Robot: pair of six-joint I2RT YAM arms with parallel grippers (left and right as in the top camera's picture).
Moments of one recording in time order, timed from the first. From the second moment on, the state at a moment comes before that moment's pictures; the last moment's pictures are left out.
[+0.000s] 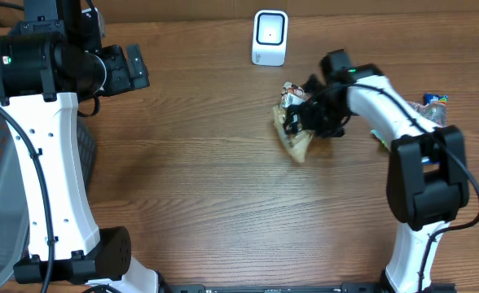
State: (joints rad) left arm 0.07 1.76 2.29 -1.61 0.03 -0.21; right arm 0.27 2.10 1.56 -0.95 -0.42 0.14
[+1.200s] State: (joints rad) left arm 0.07 1.76 2.29 -1.61 0.03 -0.21; right arm 0.13 2.12 1.73 -0.84 -0.35 -0.31
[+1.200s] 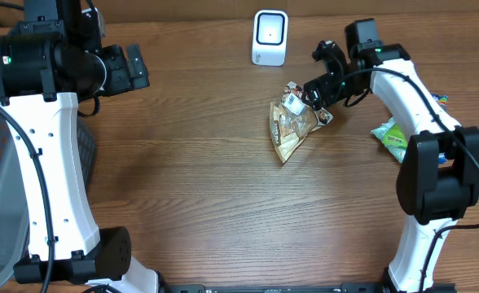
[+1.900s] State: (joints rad) left arm 0.07 1.76 2.29 -1.61 0.03 -0.21; right arm 0.09 2.17 1.75 -1.04 -0.53 0.18
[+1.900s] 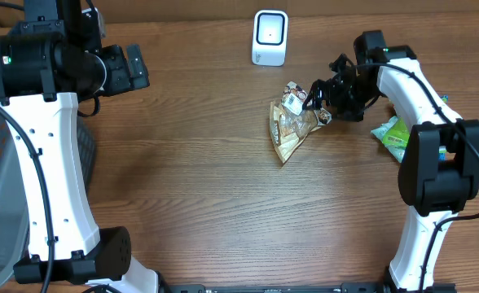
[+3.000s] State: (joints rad) left arm 0.07 1.76 2.29 -1.61 0.03 -0.21; right arm 0.46 2.10 1.77 -1.05 -0.21 0.28
